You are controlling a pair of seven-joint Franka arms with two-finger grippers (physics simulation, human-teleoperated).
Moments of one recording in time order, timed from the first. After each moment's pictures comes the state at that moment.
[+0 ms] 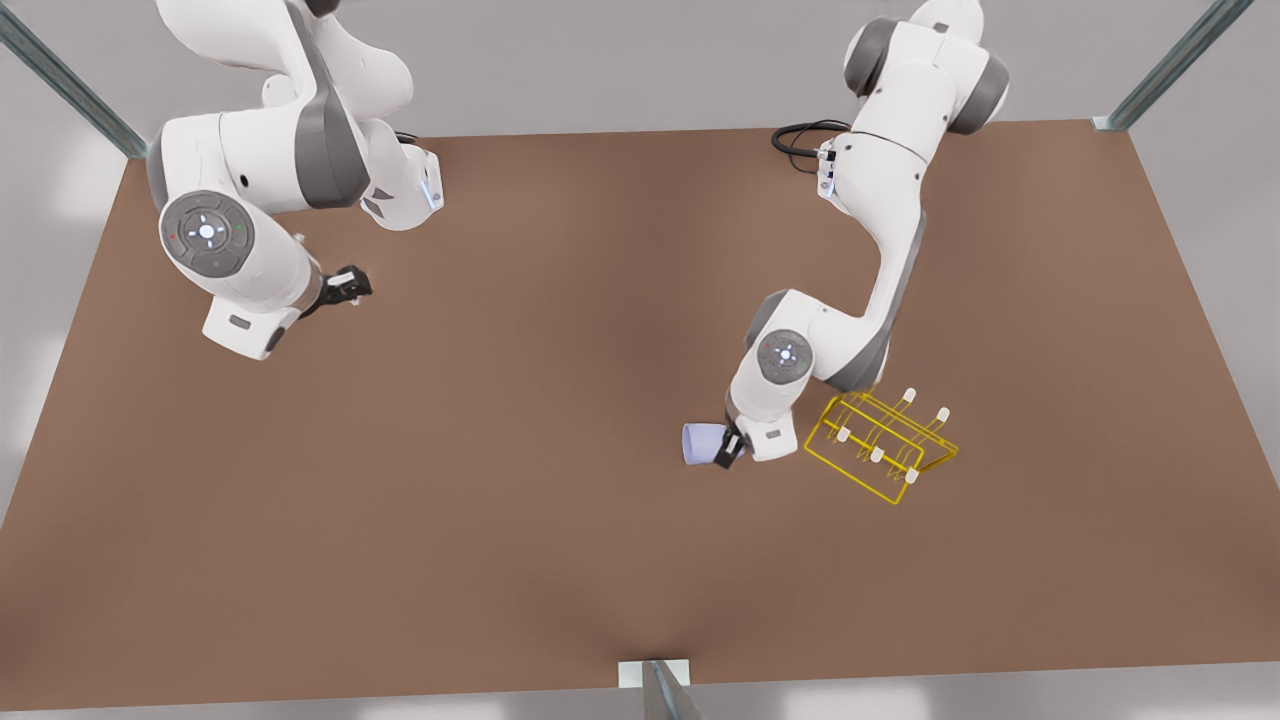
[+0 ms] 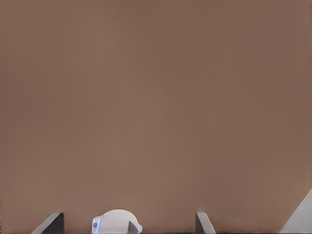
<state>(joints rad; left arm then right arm) -0.48 0.62 -0.06 -1.53 0.00 2.20 -1.63 0.29 0.15 -0.03 -1.42 -0.13 1.23 -0.09</state>
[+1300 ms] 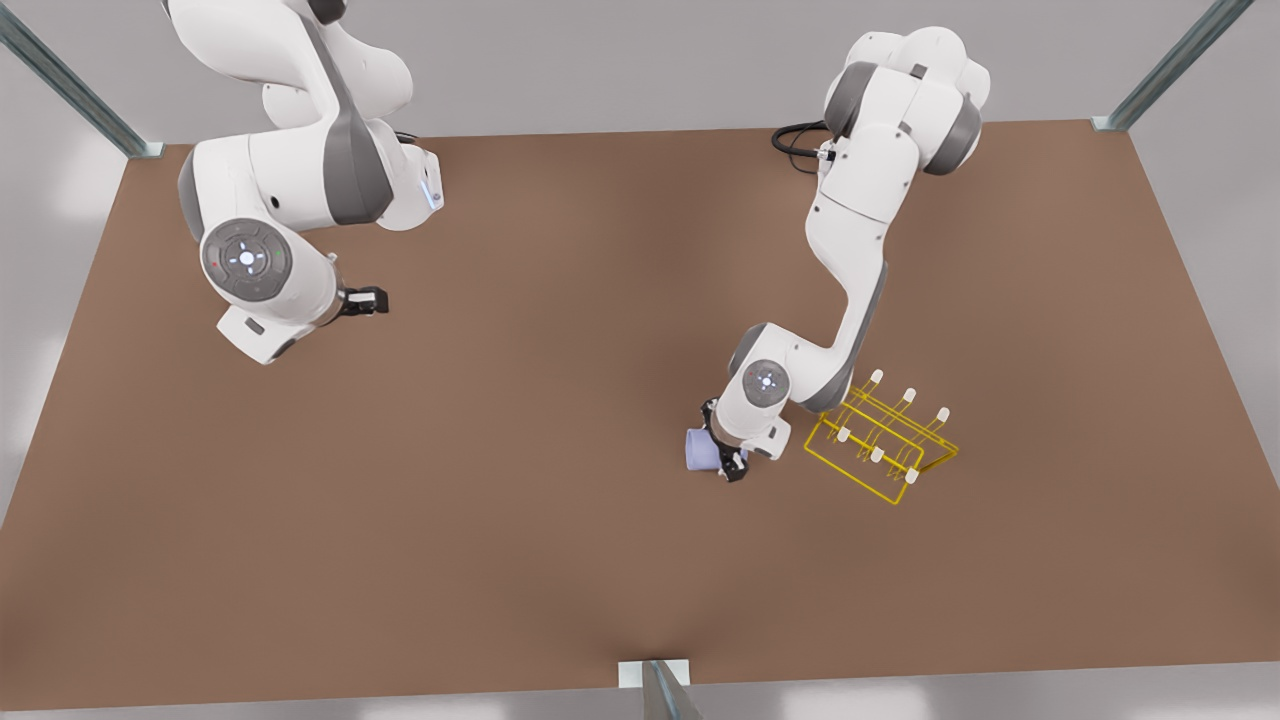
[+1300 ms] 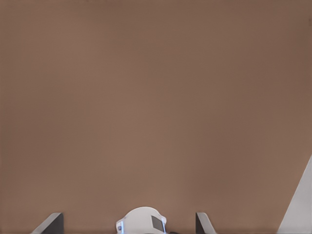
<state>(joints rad) -0.49 0.80 -0.07 -1.59 -0.05 2.49 -2.35 0.32 0.18 -0.03 -1.42 -0.13 1.21 0.18</state>
